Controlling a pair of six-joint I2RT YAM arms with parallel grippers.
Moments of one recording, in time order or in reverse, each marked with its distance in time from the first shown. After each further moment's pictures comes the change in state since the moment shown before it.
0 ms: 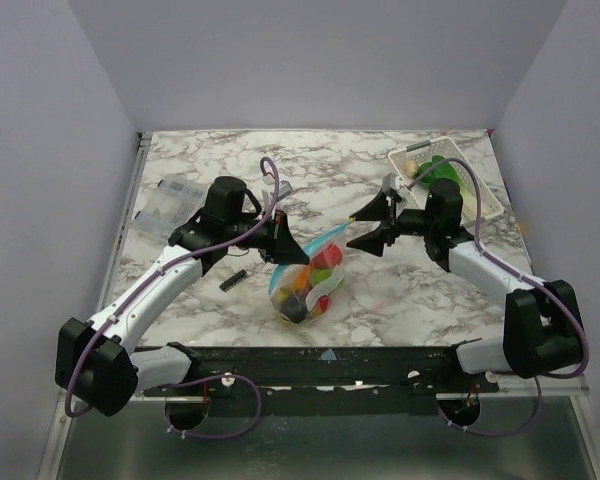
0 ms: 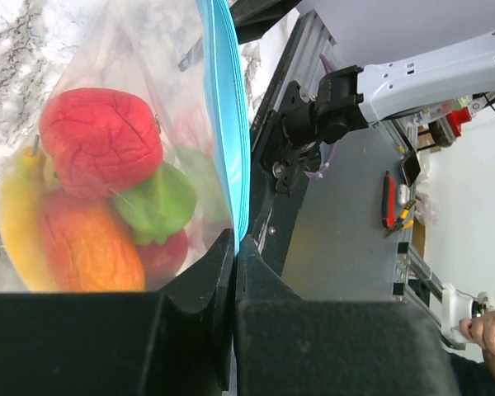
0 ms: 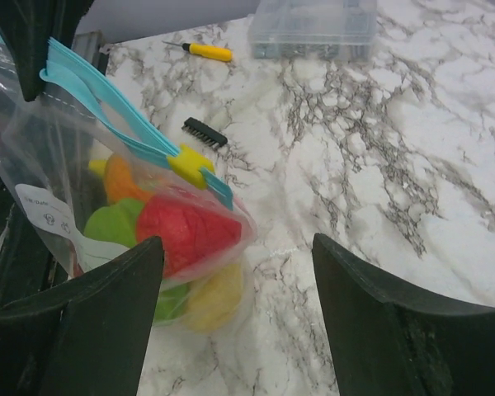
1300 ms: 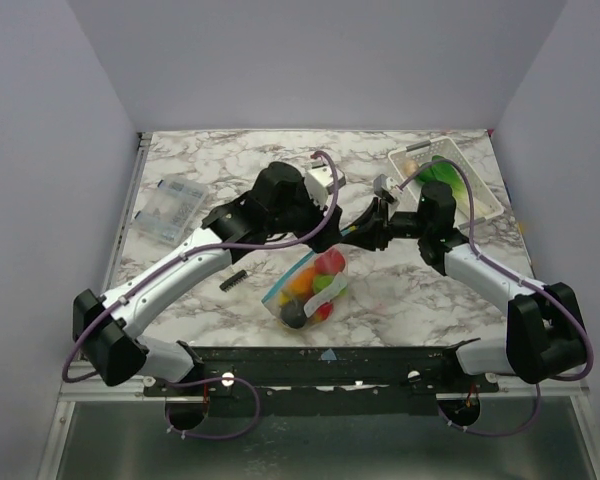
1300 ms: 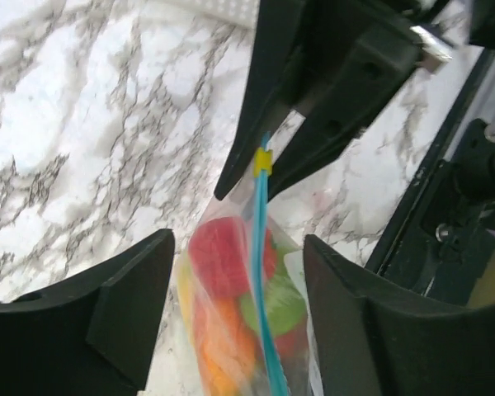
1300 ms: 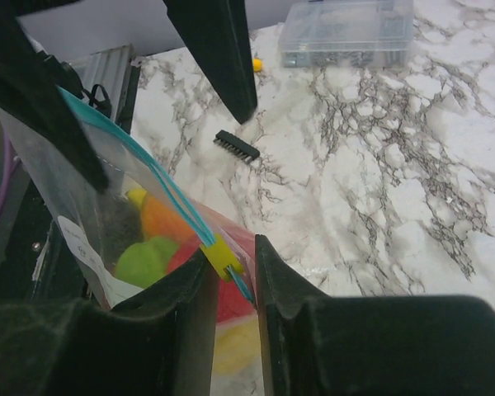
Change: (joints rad) left arm -0.304 0.134 0.328 -0.133 -0.632 0.290; right arm 0.090 -0.026 -0.013 0.079 0.019 0.119
